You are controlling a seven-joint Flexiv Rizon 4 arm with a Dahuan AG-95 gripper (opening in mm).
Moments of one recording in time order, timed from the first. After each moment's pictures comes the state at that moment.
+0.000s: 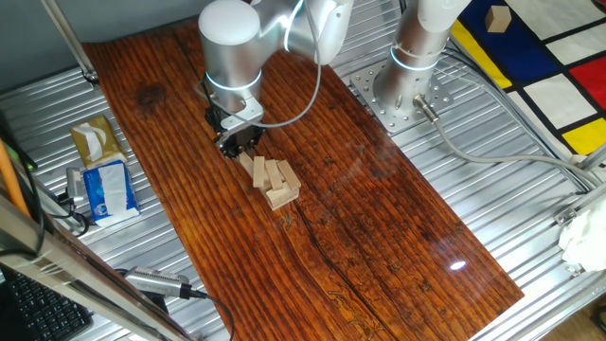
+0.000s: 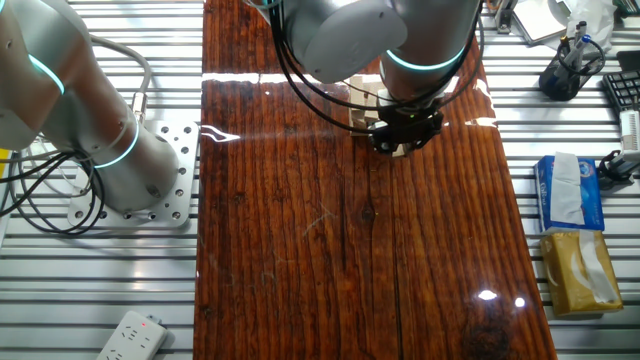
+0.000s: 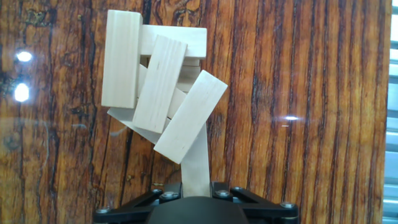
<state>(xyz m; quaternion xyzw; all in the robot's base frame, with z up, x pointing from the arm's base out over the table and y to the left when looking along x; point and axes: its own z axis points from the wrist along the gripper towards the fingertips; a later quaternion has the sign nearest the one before) 0.501 0.016 0.057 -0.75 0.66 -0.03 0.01</state>
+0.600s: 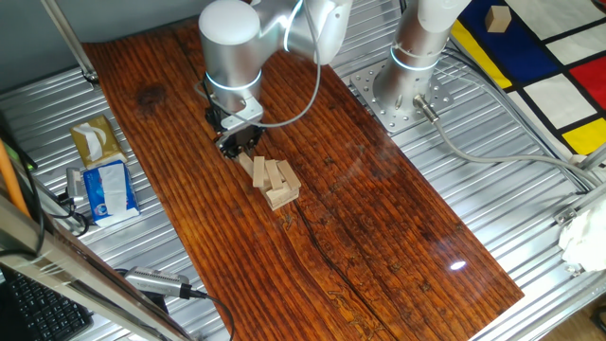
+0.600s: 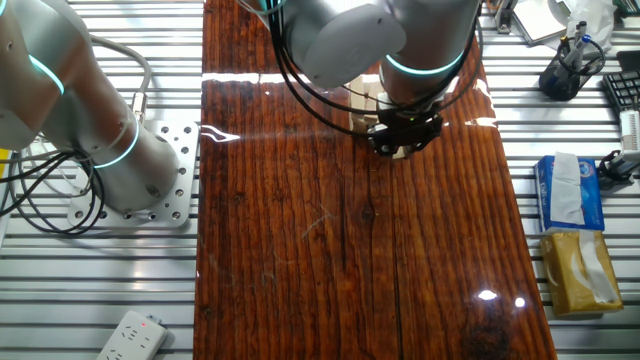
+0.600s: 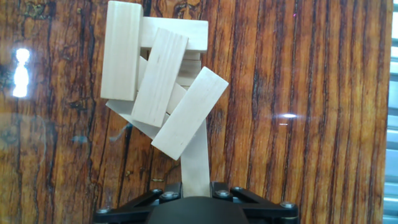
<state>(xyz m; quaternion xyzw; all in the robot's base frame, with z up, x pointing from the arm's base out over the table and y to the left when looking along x) 0.502 0.013 0.055 -0.75 0.66 -0.03 0.02</state>
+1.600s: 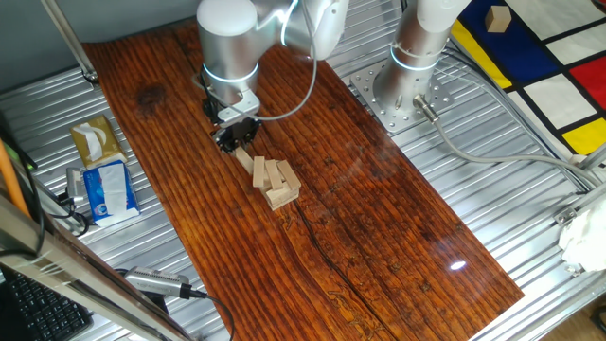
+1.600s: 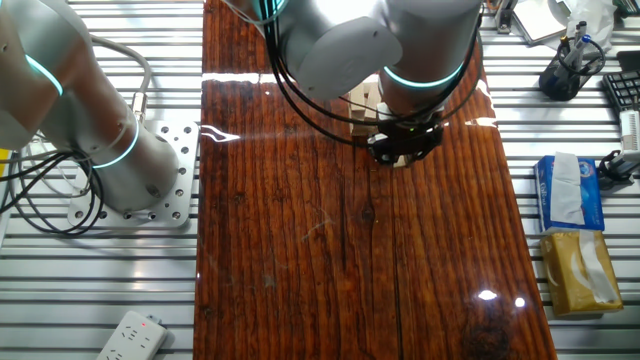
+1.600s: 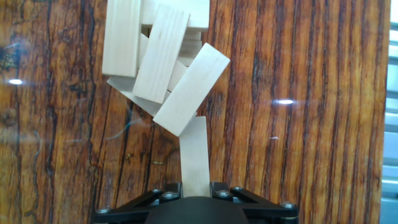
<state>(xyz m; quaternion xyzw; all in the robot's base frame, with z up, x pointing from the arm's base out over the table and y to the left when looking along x) 0.503 -0.004 0.056 -0.75 0.66 -0.03 0.02</state>
